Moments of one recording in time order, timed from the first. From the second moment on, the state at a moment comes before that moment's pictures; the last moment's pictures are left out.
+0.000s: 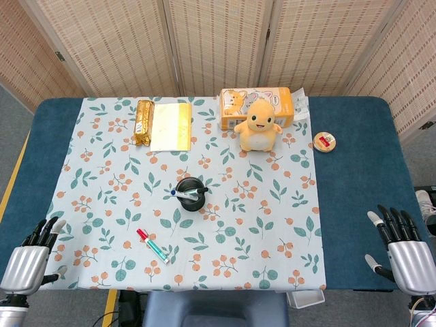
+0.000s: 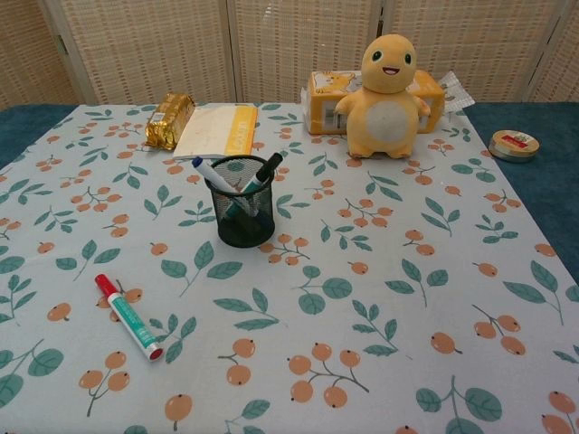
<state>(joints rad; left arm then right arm) -0.06 -1.13 0.03 -1.72 1.52 1.44 0.30 -0.04 -1.06 0.00 -1.73 -1.65 1.58 -0.18</state>
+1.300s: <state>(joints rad) -0.31 -1.08 0.03 -1.51 1.88 1.44 -0.29 0.00 -1.08 0.01 -1.74 -1.57 1.49 -0.23</state>
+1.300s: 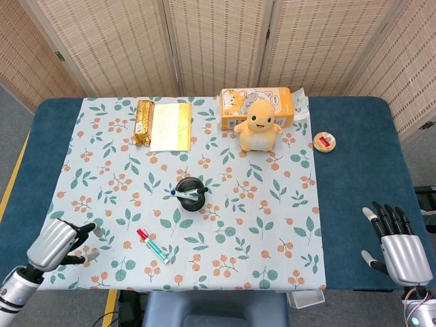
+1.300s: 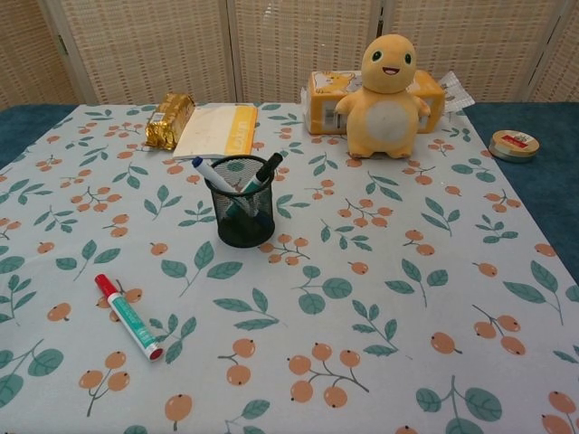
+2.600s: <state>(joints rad) -0.74 -1.12 0.04 -1.63 1.74 0.73 0.07 0.04 -1.08 0.02 -1.72 -1.54 1.45 -0.21</state>
